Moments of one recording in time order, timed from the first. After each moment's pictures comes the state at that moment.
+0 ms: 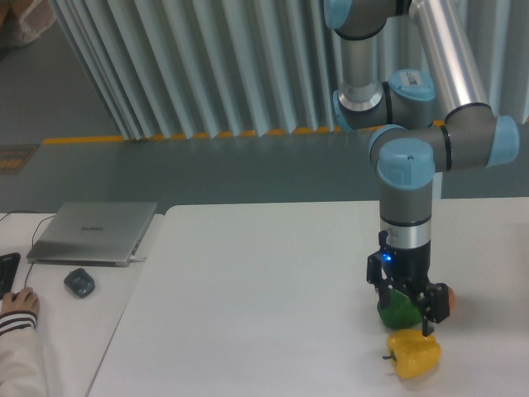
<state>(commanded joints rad) 2.27 -2.02 -1.45 -0.98 1.60 1.14</state>
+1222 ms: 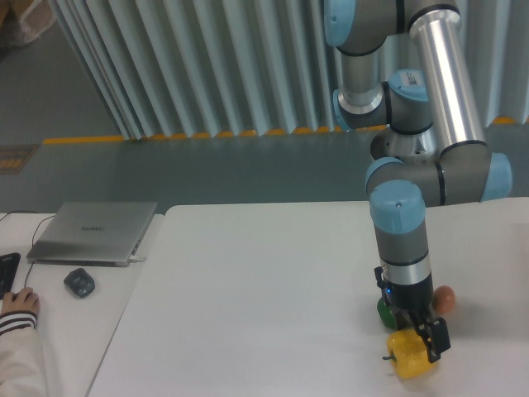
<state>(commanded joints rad) 2.24 -2.11 -1.45 -0.94 1.64 1.10</state>
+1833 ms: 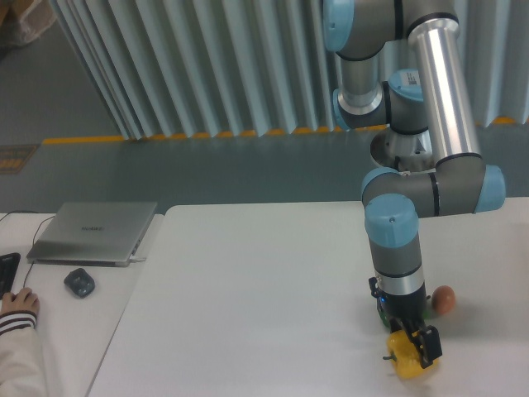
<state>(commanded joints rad) 2.24 -2.12 -1.46 -0.94 1.64 1.10</state>
